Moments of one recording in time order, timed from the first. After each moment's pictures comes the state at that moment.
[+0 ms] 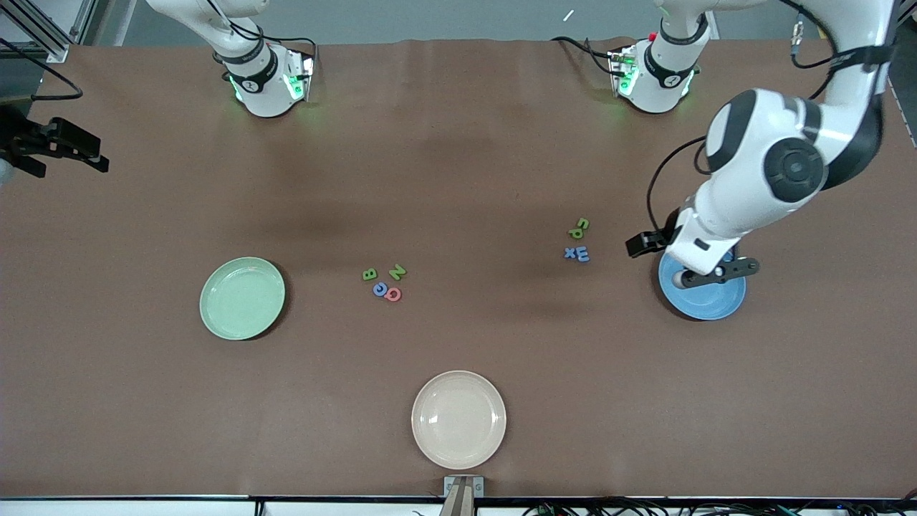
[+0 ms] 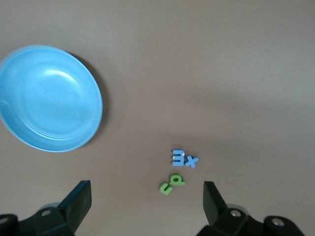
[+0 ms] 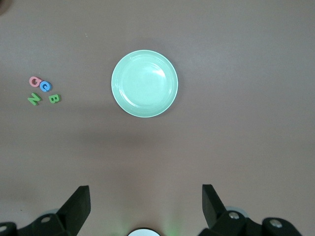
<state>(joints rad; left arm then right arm) 0.00 0.20 -0.31 -1.91 -0.02 2.01 -0.53 -0.02 -0.07 -0.05 -1.62 0.02 1.48 -0.13</state>
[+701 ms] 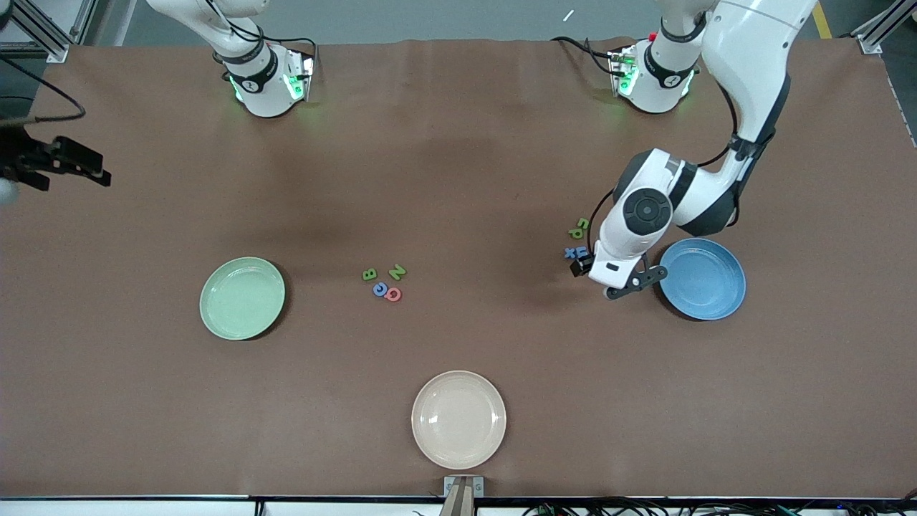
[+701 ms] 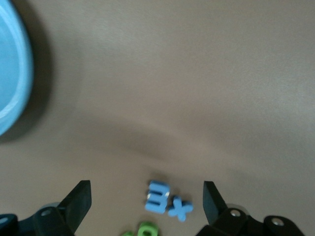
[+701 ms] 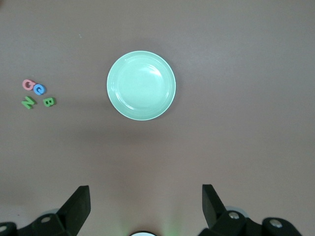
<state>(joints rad) -0.12 0.45 -0.31 -2.02 0.22 2.33 -0.95 -0.02 0.01 -0.05 -1.61 0.02 1.51 -0.13</state>
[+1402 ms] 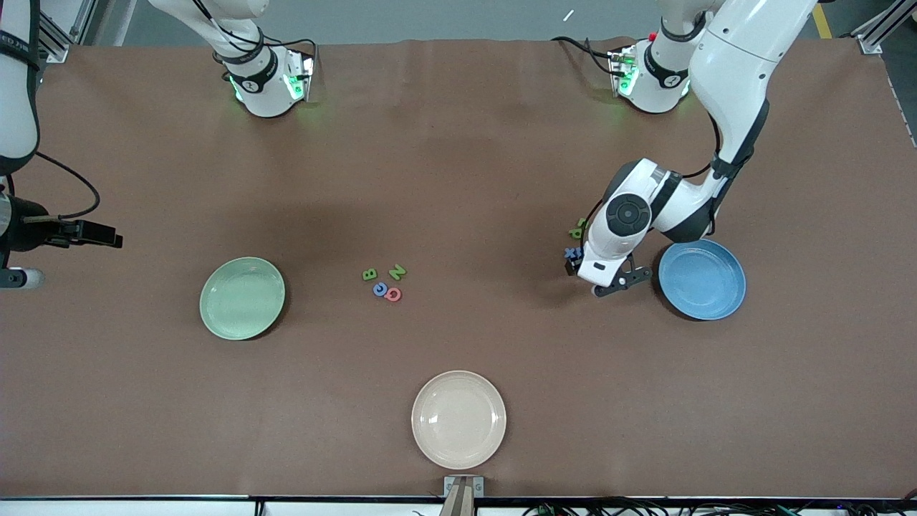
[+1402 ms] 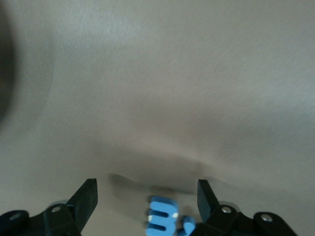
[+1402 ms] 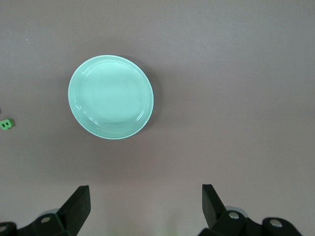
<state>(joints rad) -0.12 0.51 -0.31 -2.09 0.31 2.43 -0.98 -0.11 0.22 -0.06 -1.58 0.01 1.61 -0.14</state>
